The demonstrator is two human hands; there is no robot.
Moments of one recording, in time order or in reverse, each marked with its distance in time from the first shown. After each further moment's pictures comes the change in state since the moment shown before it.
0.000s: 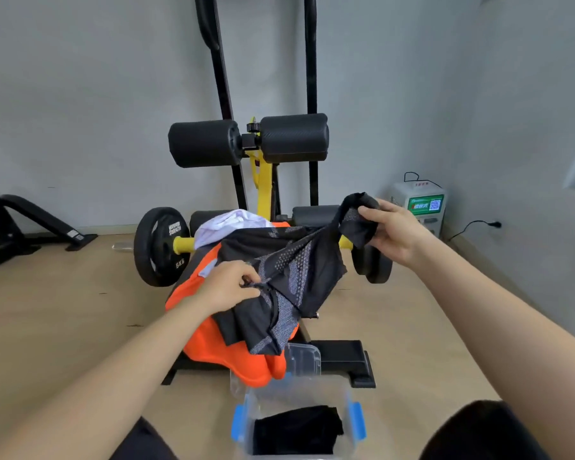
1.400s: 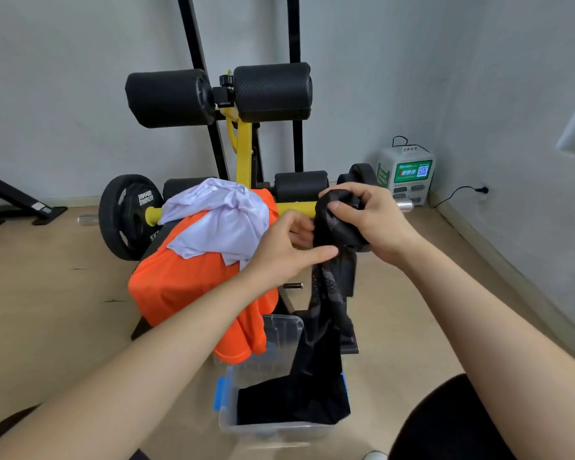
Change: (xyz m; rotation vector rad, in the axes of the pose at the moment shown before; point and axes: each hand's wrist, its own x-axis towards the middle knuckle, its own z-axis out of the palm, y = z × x) left_hand 0.014 0.132 0.052 -0.738 0.103 0.084; right_hand -0.042 0.027 0.008 -0.565 -0.121 -0.339
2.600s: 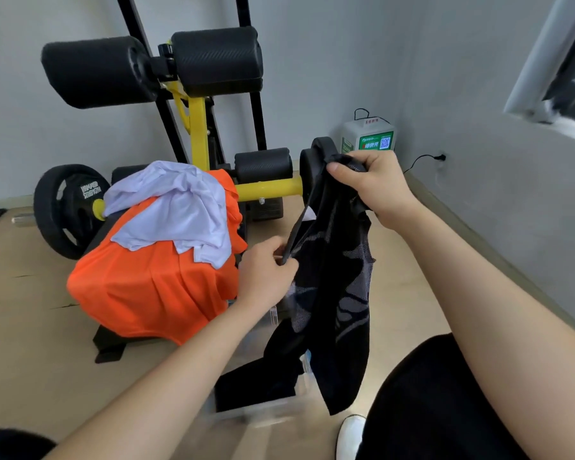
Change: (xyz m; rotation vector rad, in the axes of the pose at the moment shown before) left_hand -0.028 -0.038 0.067 0.296 0.129 -0.092; right_hand -0.004 0.028 -0.059 -0.052 0.254 0.036
